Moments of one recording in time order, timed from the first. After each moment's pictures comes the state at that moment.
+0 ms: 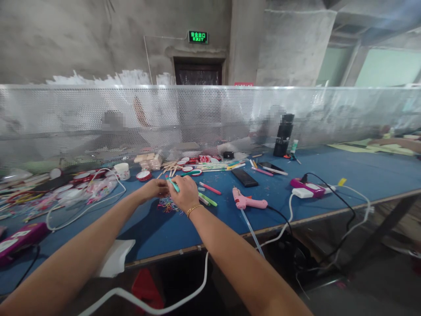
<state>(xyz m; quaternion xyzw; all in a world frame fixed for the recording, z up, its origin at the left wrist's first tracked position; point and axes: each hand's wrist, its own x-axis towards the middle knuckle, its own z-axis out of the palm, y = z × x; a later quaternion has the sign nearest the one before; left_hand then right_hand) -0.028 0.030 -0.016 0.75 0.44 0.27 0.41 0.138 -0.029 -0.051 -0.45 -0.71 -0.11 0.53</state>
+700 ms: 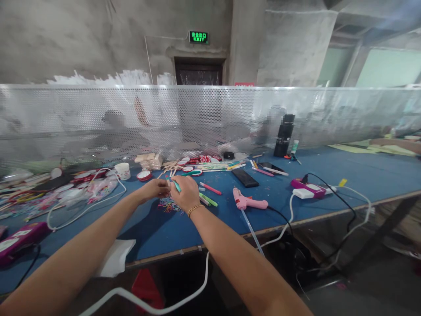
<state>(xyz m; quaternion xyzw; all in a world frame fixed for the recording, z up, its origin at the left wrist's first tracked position) -0.028 0.029 -0.015 0.74 0.44 0.27 0.43 0.139 -0.027 -0.053 -0.42 -0.71 -0.10 0.55</state>
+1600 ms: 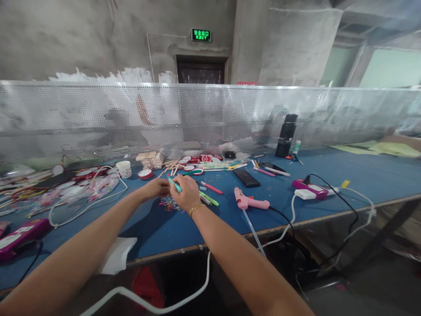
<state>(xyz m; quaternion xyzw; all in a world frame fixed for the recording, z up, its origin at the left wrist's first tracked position) -0.029 0.033 -0.020 0.75 0.42 0.25 0.44 0.139 -0.031 -0.052 -0.42 -0.72 -0.08 0.55</state>
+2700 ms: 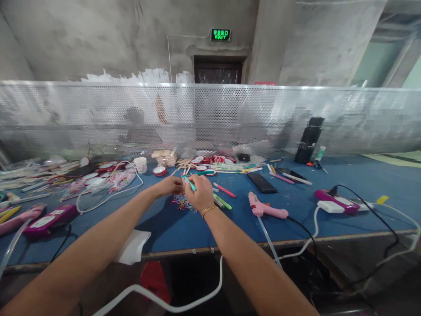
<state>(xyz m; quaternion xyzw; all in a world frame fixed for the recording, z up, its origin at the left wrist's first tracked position) -0.027 0.021 -0.016 0.73 0.46 0.26 0.45 0.139 -0.037 -0.054 -0.42 -0.71 -0.08 0.56</state>
